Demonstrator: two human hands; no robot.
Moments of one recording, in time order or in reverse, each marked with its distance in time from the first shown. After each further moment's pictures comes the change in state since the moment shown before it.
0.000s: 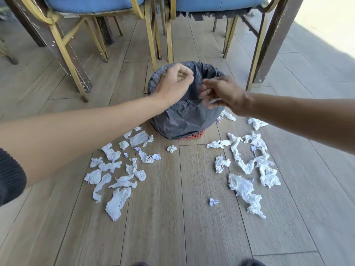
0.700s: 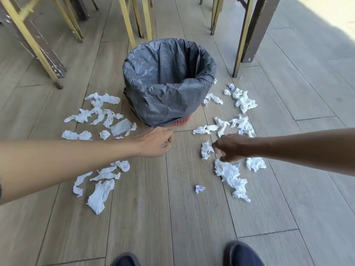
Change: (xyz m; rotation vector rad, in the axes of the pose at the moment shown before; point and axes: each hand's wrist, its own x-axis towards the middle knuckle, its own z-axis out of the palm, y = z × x) left_hand -0.094 -0.121 0.047 0.735 -0.707 0.252; right_hand -0.044 0.191 -0.046 -1.466 -0.558 -0.123
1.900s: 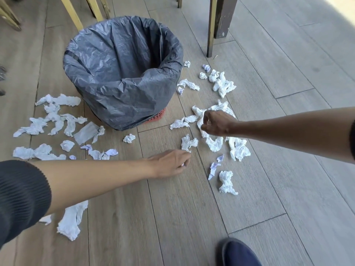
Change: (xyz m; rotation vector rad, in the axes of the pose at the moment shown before) left_hand 0.071 0.057 0.096 -0.148 -0.223 0.377; right_hand 0.035 0.065 0.024 0.507 0.280 0.365
